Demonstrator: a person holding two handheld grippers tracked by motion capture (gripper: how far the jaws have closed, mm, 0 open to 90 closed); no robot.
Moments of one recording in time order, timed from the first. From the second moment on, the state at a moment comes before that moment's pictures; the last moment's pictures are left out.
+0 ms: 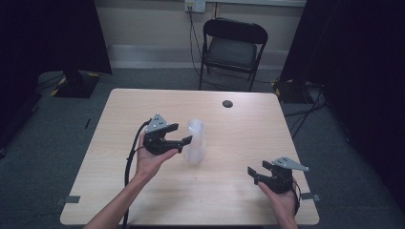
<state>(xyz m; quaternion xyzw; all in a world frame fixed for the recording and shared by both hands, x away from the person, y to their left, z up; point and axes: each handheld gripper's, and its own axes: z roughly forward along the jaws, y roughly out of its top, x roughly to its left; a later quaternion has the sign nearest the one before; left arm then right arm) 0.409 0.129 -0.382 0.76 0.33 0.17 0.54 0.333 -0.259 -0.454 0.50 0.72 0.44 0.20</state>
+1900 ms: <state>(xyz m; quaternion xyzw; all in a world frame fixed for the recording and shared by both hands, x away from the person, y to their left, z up) 0.438 0.079 -0.409 0.80 0.33 0.16 0.48 0.331 -0.261 -0.459 0.50 0.73 0.44 0.20</state>
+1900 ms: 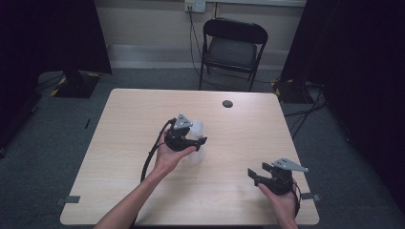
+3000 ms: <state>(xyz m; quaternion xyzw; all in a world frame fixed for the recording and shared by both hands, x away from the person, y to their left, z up) 0.430 0.085 -0.378 0.77 0.33 0.16 0.52 0.331 -0.263 -0.459 0.50 0.72 0.43 0.20</state>
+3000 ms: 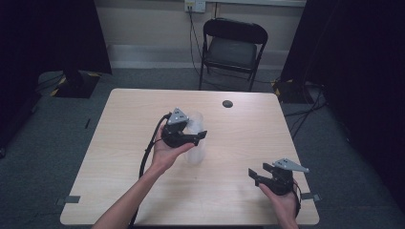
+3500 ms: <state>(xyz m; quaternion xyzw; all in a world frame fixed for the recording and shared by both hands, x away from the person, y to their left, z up) 0.429 0.087 -0.369 0.76 0.34 0.16 0.53 0.331 -0.264 -0.459 0.50 0.72 0.43 0.20</state>
